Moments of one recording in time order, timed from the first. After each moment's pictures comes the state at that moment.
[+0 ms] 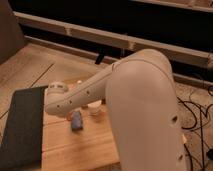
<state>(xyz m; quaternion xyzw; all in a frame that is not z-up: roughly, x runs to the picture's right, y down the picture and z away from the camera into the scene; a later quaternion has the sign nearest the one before) -0.206 0.141 0.781 -0.19 0.09 0.61 0.77</state>
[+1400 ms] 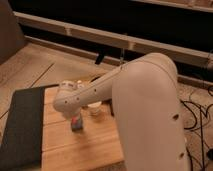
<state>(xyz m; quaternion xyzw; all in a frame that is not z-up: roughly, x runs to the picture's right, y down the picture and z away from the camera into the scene) -0.190 0.172 0.803 -0.24 0.12 0.60 0.76</state>
